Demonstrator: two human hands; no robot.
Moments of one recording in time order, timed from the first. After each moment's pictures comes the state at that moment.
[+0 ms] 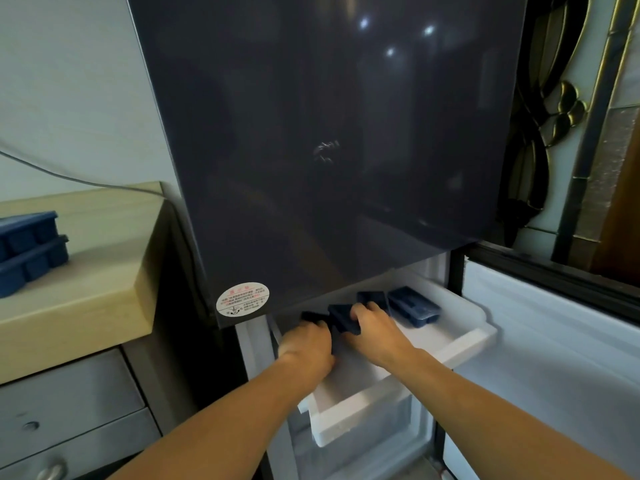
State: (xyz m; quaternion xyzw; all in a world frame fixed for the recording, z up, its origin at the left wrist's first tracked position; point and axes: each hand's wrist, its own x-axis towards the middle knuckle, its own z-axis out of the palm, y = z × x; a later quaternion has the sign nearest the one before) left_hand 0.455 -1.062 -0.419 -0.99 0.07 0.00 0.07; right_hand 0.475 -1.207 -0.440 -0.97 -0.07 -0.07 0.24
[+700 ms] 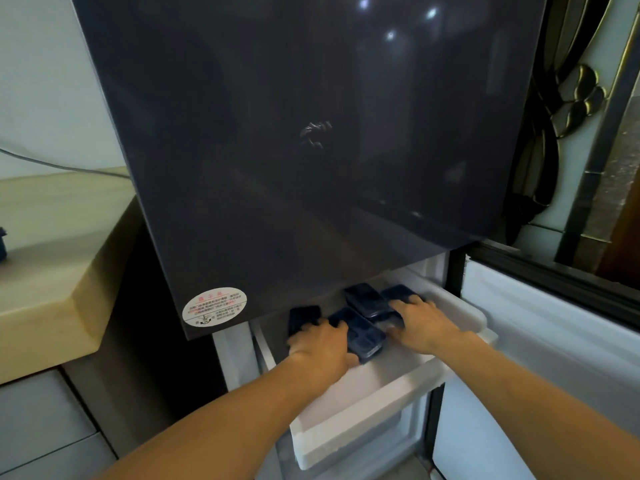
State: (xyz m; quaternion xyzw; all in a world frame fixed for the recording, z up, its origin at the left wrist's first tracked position) left_hand 0.478 -1.095 -0.426 -0.99 0.13 0.07 0.04; right_hand 0.520 -1.305 -0.451 -1.00 -0.01 0.03 0.07
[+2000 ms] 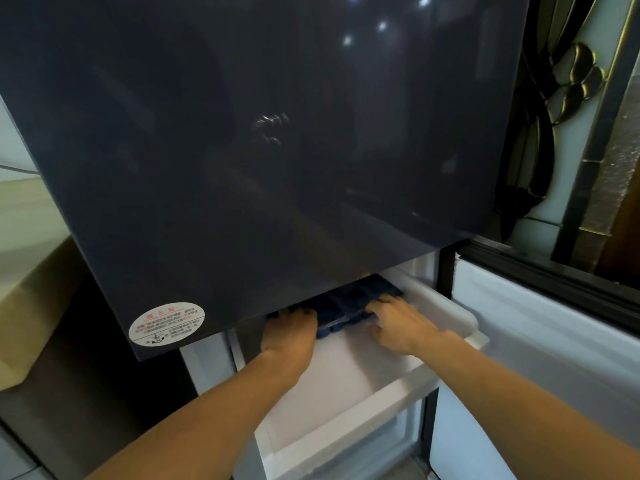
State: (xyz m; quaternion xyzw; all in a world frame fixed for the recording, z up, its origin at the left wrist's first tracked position) left_hand 0.524 -1.089 -0.445 -0.98 0.08 -0.08 0.15; right_hand 0.545 -1.307 -0.459 -0.99 -0.11 -0.01 0.11
